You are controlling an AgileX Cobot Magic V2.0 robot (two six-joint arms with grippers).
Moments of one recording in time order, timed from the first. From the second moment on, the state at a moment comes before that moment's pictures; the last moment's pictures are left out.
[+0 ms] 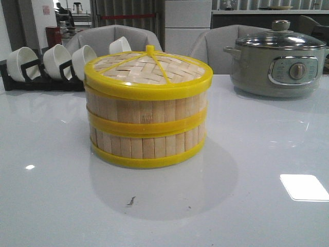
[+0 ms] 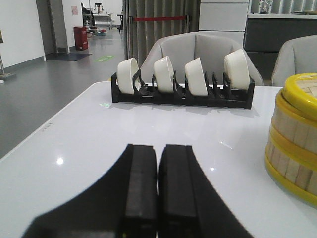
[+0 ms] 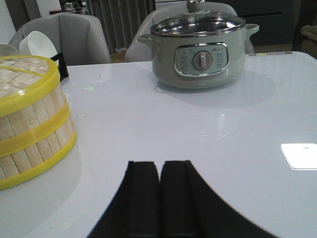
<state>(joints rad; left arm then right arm) 0.00 0.00 0.01 -0.04 0.09 0.00 0.03 -0.01 0.03 0.08 0.12 0.07</state>
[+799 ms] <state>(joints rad) 0.00 0.00 0.01 -0.04 0.09 0.00 0.03 -0.01 0.03 0.06 0.16 0.07</state>
